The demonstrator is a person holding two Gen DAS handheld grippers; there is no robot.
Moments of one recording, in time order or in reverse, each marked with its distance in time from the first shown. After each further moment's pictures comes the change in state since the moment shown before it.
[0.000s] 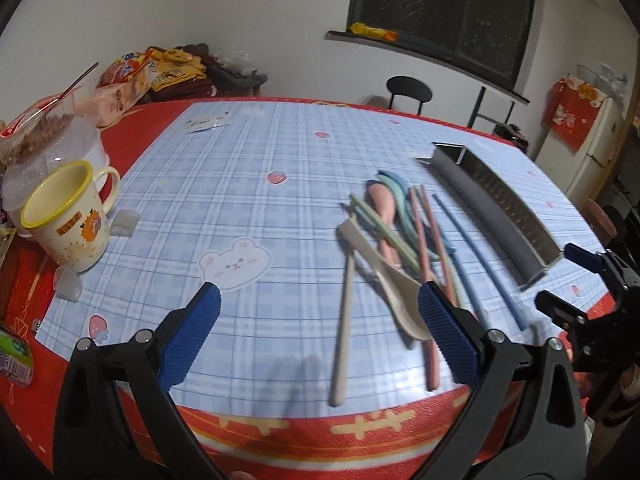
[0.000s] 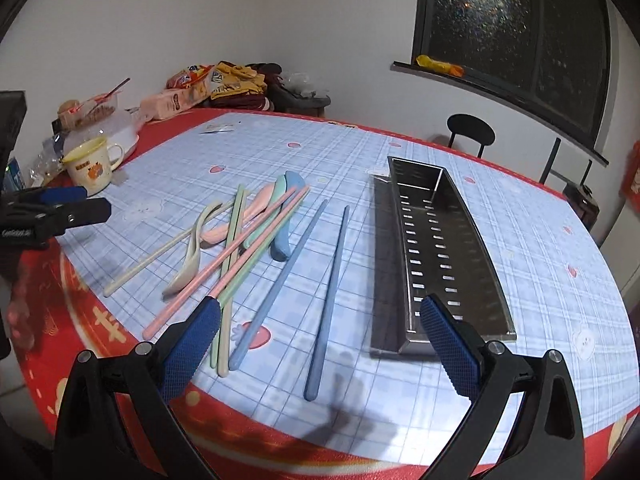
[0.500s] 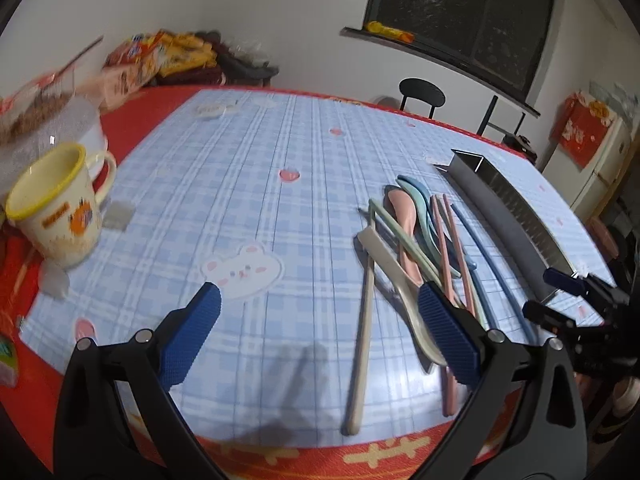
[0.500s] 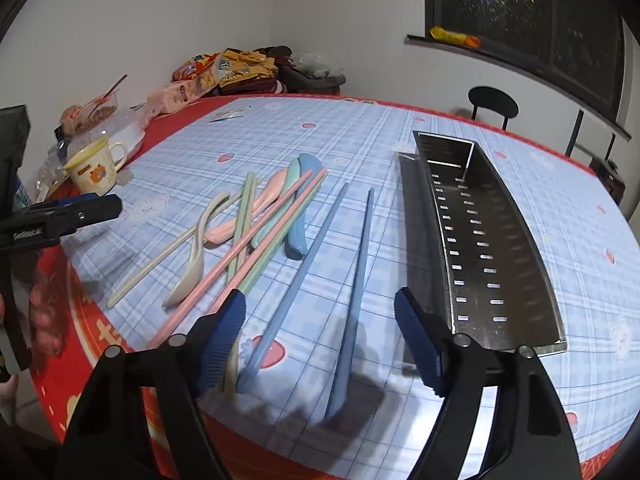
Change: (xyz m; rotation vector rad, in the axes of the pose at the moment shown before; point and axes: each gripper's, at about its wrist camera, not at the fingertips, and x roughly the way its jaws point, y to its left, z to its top) left arm 0.024 0.013 0.008 -0.038 -0.004 0.000; right arm 0.039 -0.007 0.007 0.065 0.079 0.097
